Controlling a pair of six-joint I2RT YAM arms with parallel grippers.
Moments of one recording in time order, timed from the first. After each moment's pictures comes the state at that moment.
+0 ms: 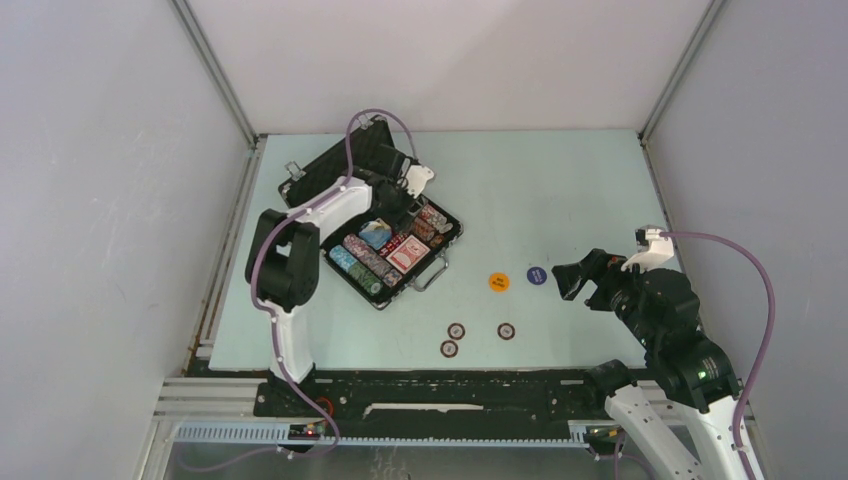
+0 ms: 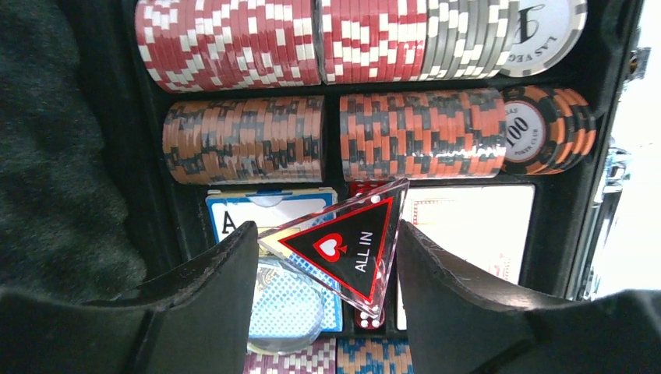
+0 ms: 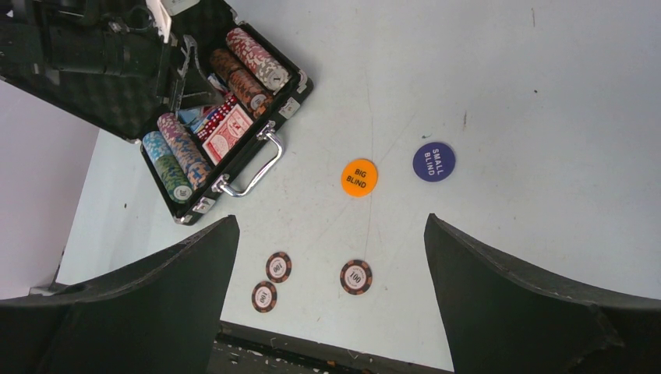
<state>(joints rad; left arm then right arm) -0.42 1.96 1.52 -0.61 0.12 0.36 0.36 0.41 0.84 -0.79 0.04 0.51</state>
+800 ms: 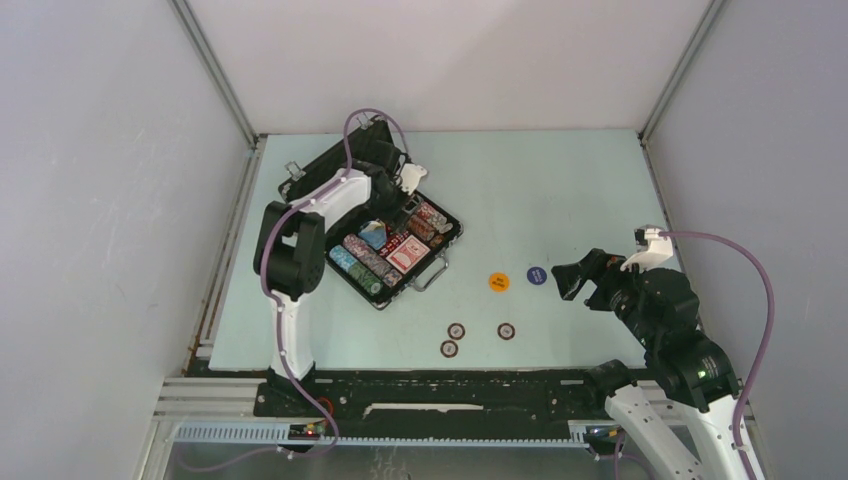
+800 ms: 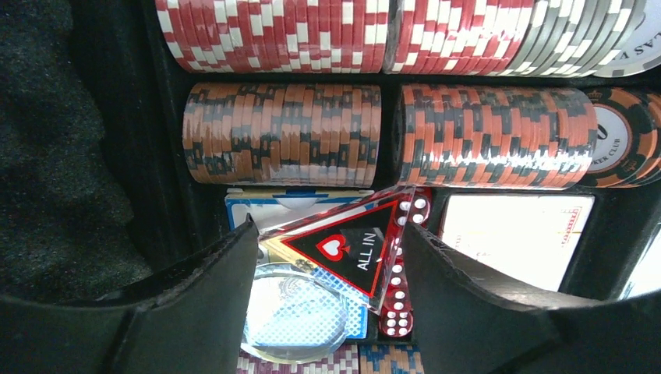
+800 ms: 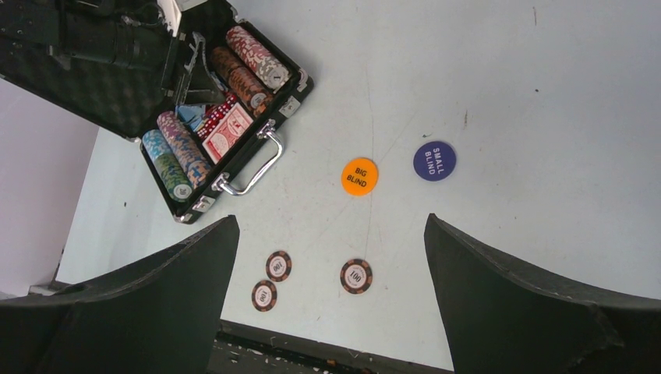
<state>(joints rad) -0.37 2.08 1.63 -0.71 0.13 0.34 0.36 0.41 0.84 -0.79 0.04 0.51</state>
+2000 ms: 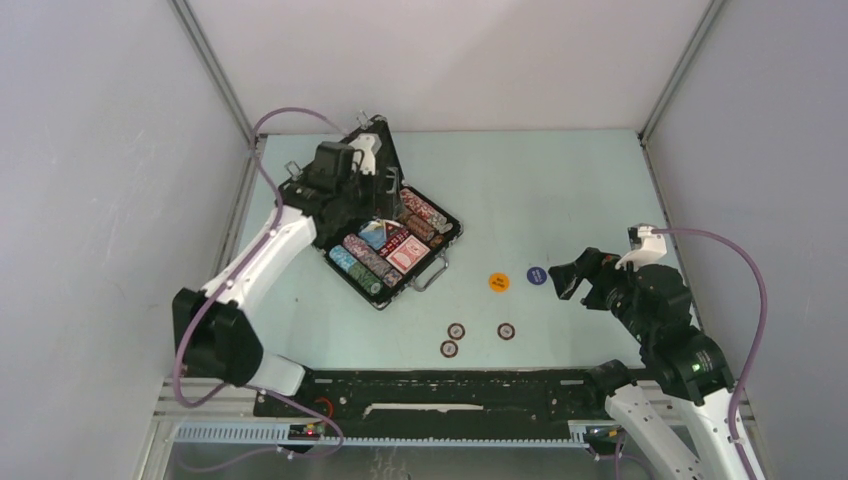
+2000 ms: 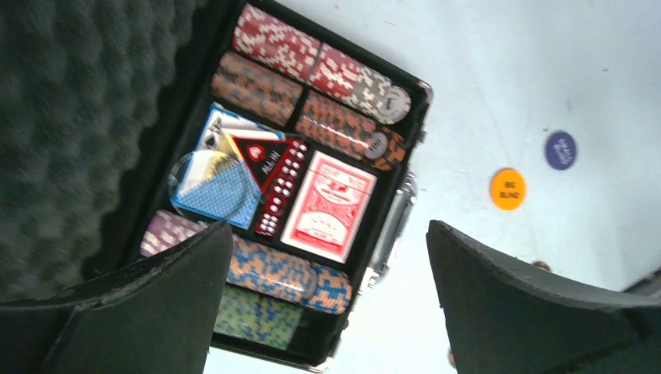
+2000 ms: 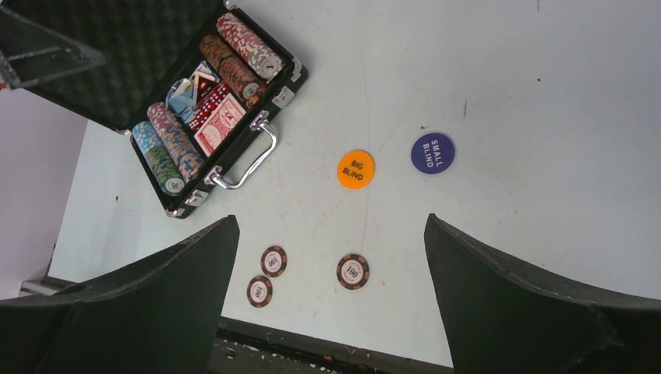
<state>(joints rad) -0.35 1.48 1.31 -0.54 0.16 -0.18 0.36 0.43 0.83 -0.79 0.04 0.51</state>
